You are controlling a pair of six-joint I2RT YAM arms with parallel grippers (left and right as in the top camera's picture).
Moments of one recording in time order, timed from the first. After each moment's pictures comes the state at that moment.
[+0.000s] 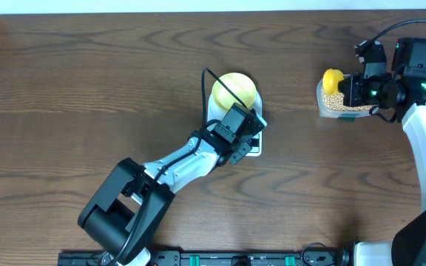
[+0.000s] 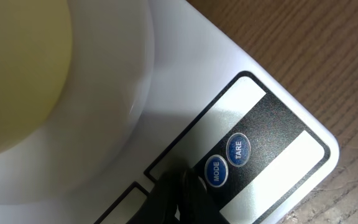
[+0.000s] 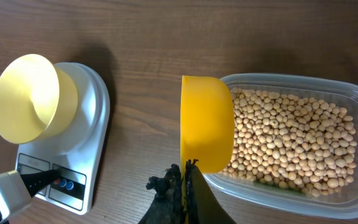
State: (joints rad) left arm -0.69 1.81 0.97 -0.22 -0.03 0.23; right arm -0.13 1.57 1.30 -0.73 -0.41 -0.12
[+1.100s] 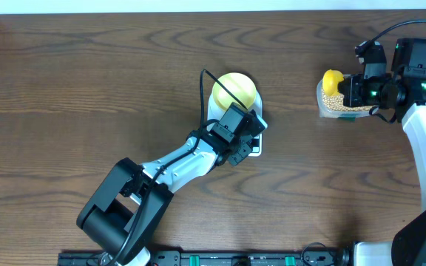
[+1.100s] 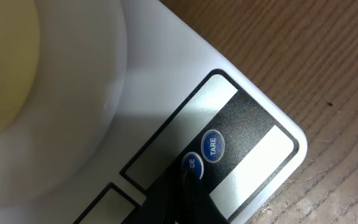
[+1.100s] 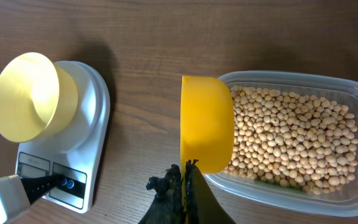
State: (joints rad) left arm -0.68 1.80 0.96 -0.23 0.04 0.23; right arm -0.13 1.57 1.30 -0.74 -0.41 -0.12
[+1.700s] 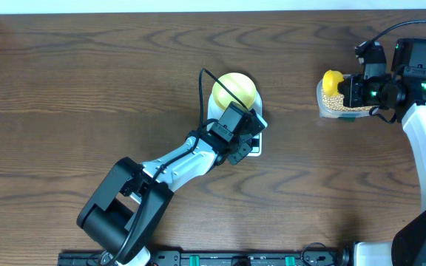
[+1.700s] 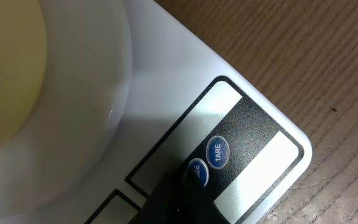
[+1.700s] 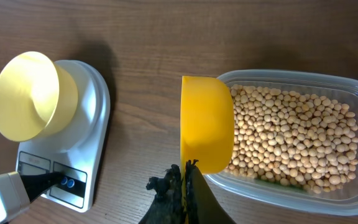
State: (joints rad) left arm -0.67 1.81 0.96 -0.21 0.05 0.24; right arm -0.13 1.57 1.30 -0.74 -0.41 -0.12
